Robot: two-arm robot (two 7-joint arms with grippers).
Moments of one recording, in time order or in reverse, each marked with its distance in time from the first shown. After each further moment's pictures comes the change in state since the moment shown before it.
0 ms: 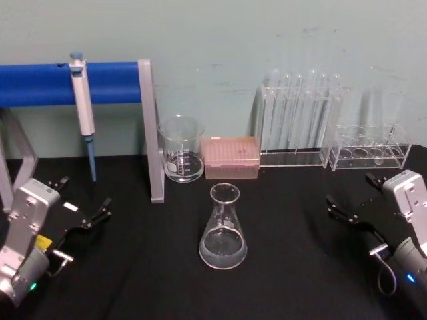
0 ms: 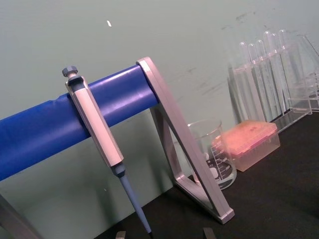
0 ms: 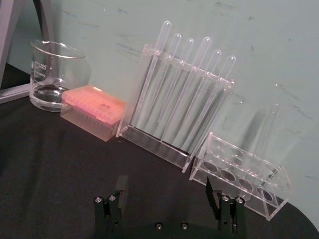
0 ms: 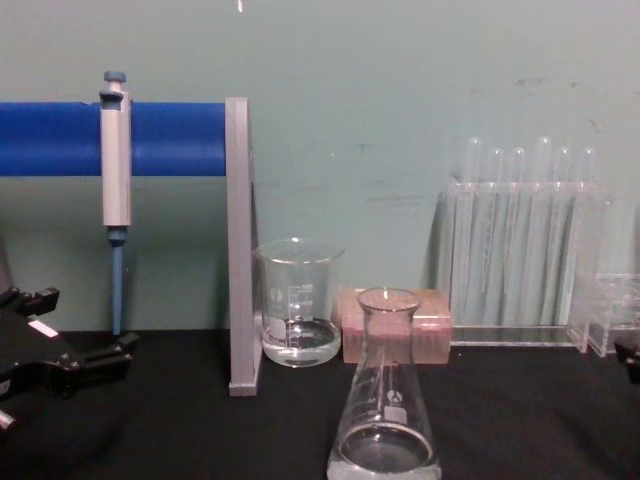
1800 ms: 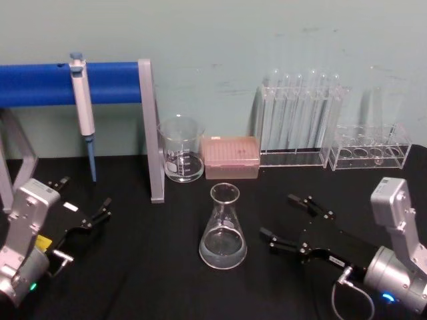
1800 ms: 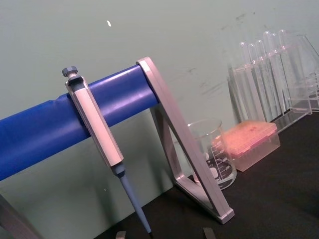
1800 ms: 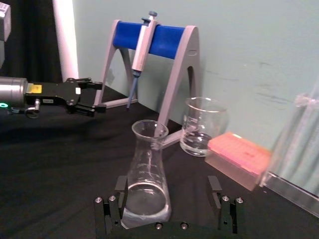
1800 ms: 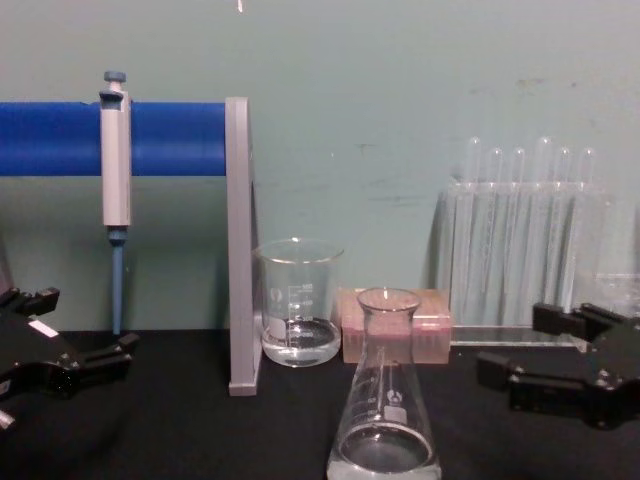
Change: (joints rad) left arm 0.000 0.000 0.000 0.000 0.000 0.000 0.000; right arm -0.048 -0.037 0.048 -0.114 0.188 -0.005 0.536
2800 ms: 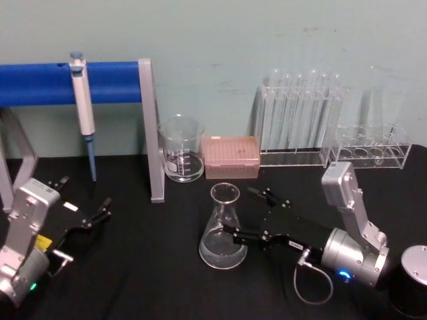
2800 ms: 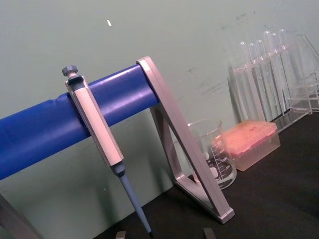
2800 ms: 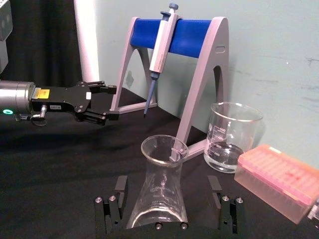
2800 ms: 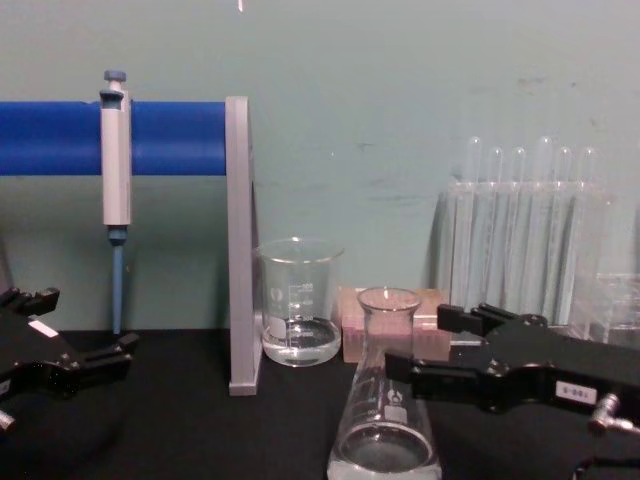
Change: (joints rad) left arm 0.000 0.000 0.000 0.000 0.000 0.000 0.000; right arm 0.200 -0.157 -0.077 0.252 -0.031 -0.011 0.134
